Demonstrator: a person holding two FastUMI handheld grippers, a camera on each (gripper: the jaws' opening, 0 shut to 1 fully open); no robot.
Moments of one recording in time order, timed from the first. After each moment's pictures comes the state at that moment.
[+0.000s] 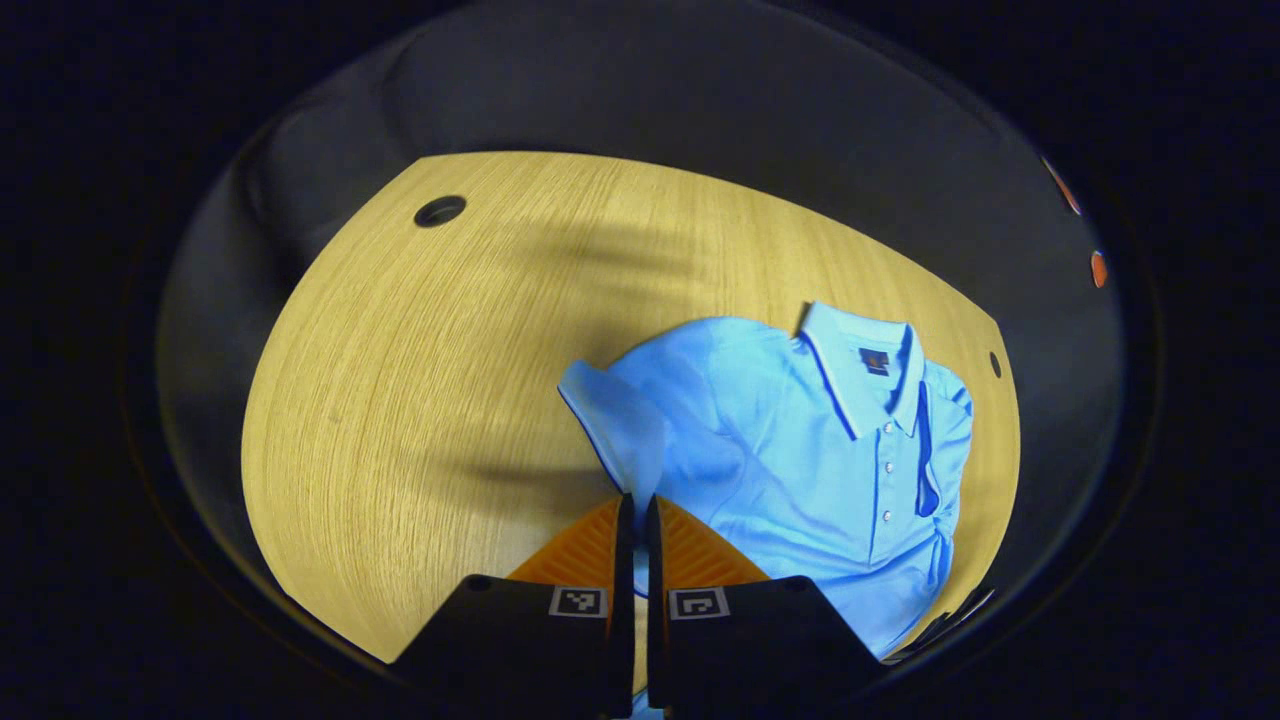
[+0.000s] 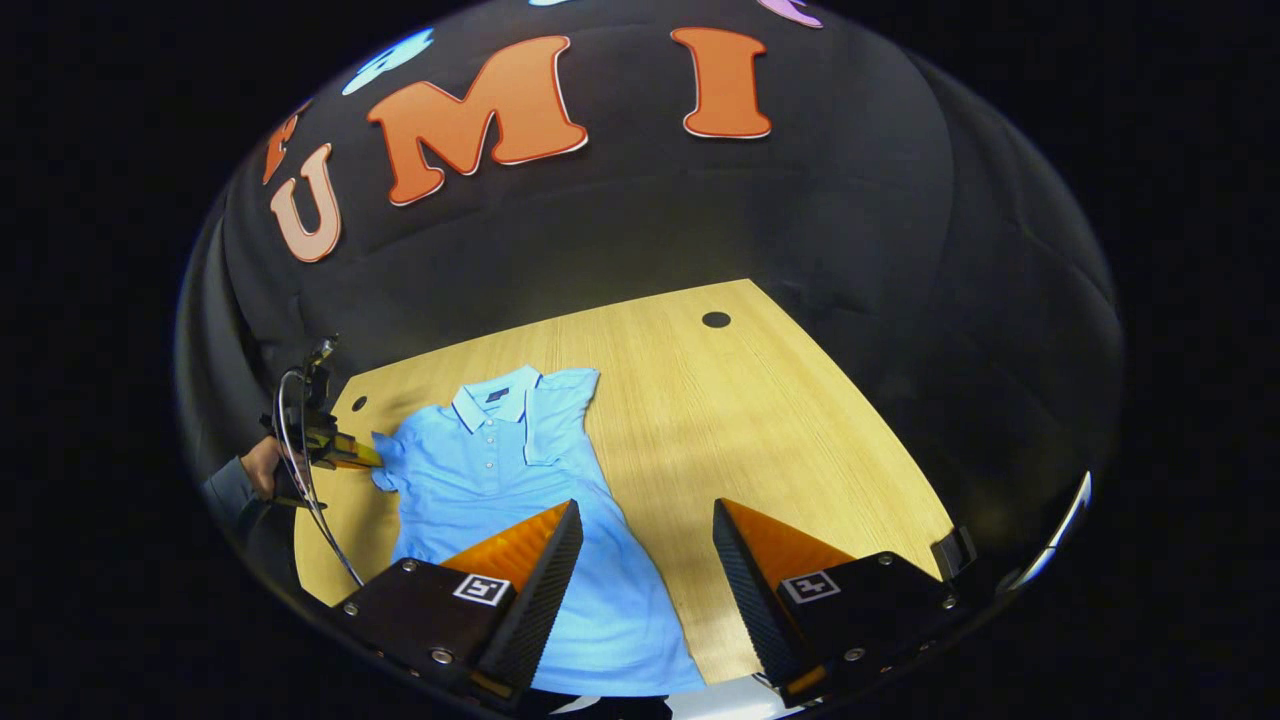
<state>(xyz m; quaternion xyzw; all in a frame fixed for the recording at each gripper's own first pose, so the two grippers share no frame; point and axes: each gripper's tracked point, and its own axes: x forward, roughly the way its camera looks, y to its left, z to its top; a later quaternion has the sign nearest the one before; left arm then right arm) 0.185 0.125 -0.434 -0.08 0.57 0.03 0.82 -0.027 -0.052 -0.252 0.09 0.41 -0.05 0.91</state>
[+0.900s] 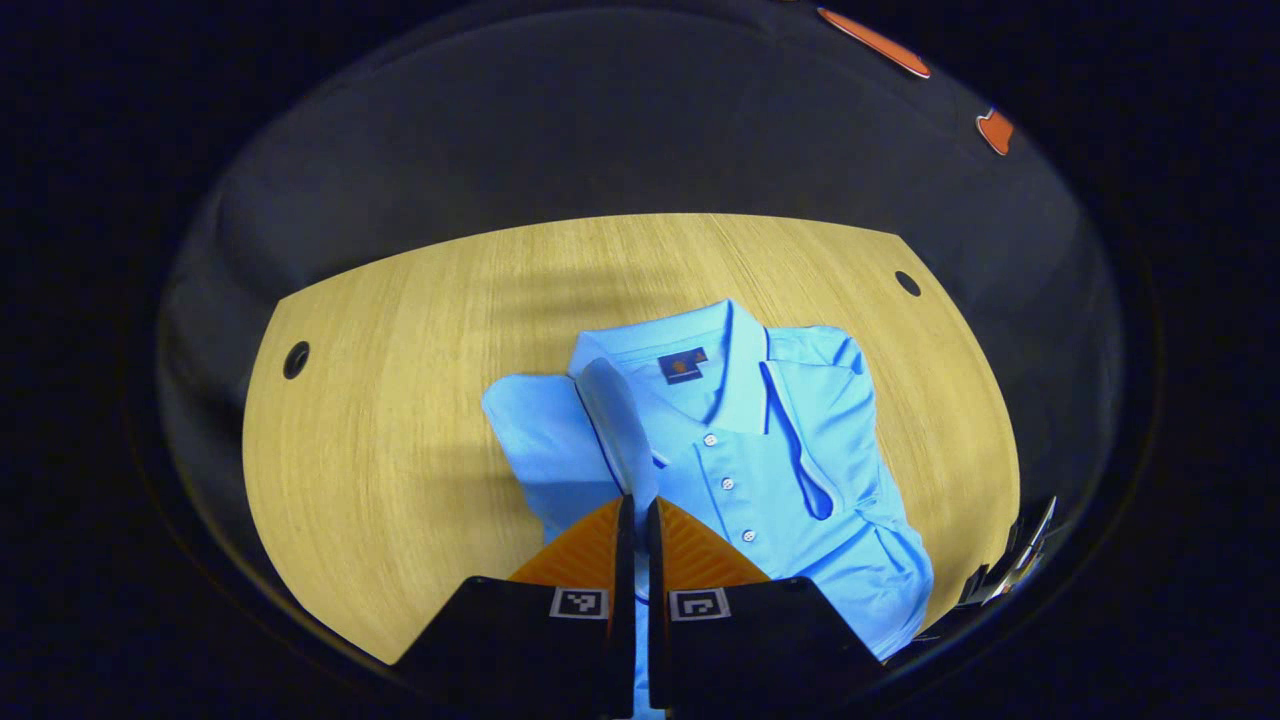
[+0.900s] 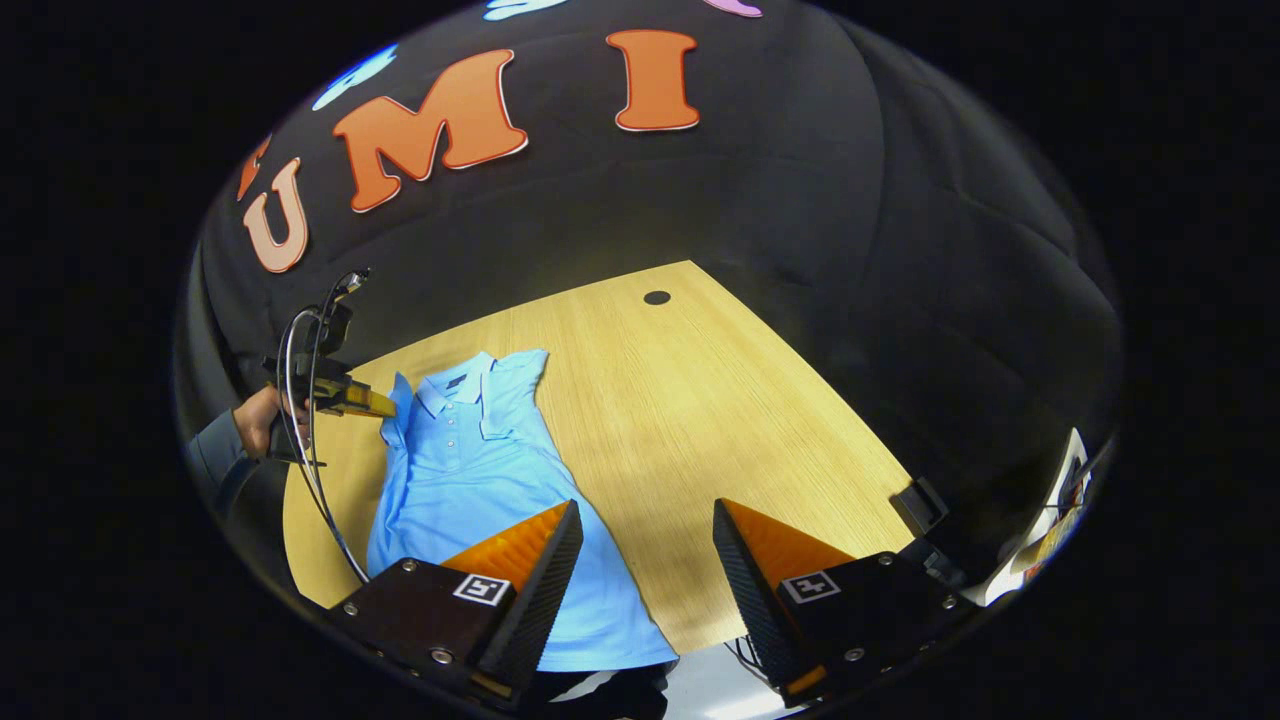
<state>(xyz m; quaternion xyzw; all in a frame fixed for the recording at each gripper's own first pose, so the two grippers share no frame) 0.225 -0.027 -0.418 0.02 0.55 -0.10 0.83 -0.088 -0.079 -0.256 0.10 0.43 -0.11 0.89</state>
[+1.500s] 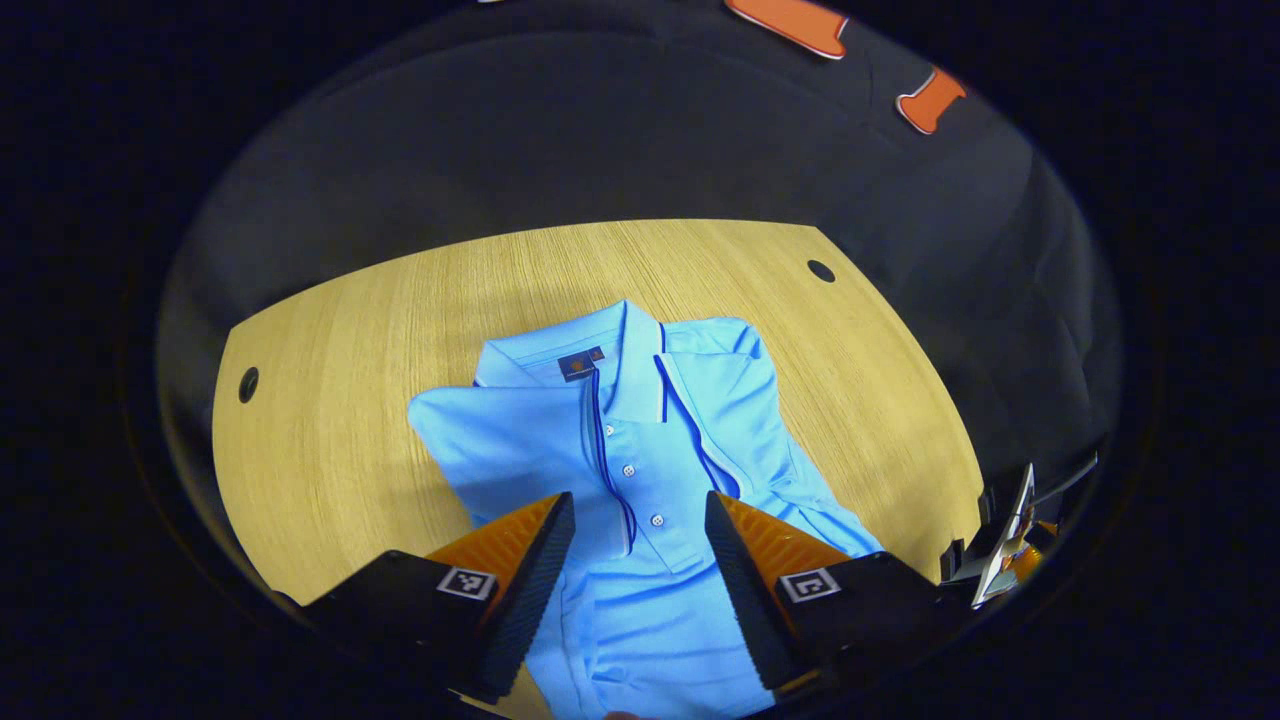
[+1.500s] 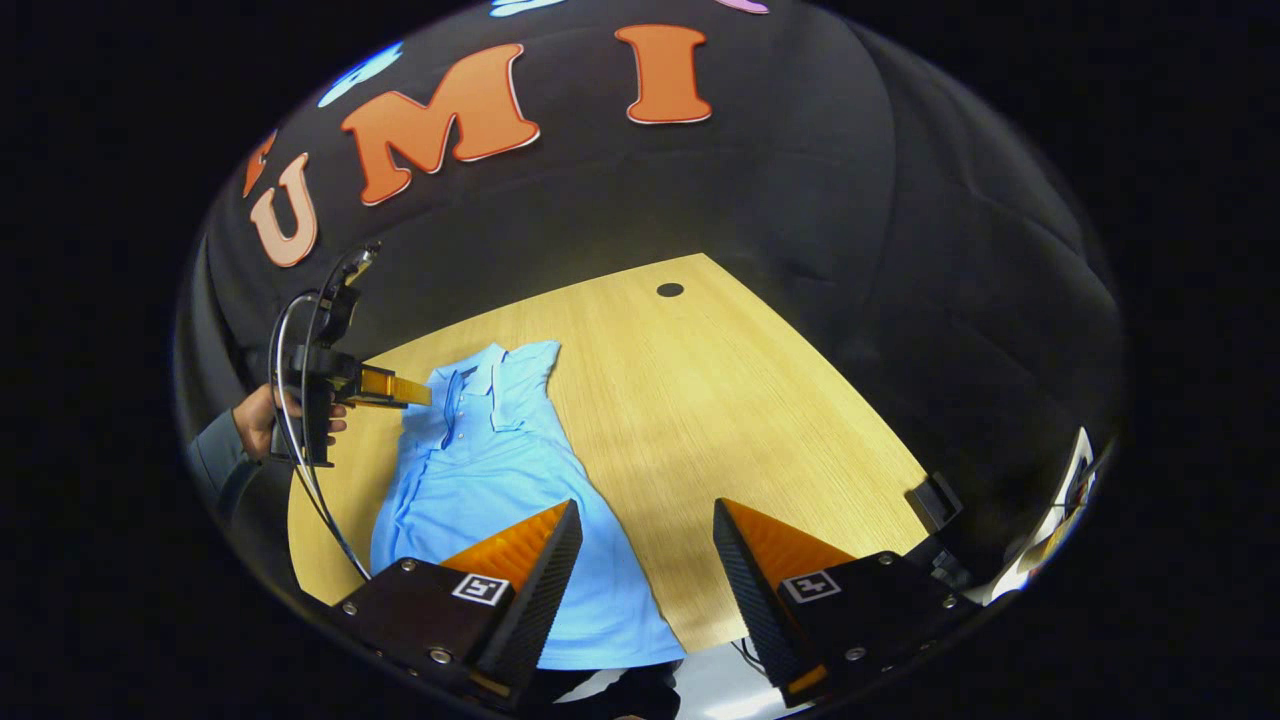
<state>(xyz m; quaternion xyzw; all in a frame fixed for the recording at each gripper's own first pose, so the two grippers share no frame) 0.186 -0.067 -0.384 0.02 0.52 -0.18 0.83 -0.082 -0.059 -0.262 0.10 0.43 -0.07 0.90</state>
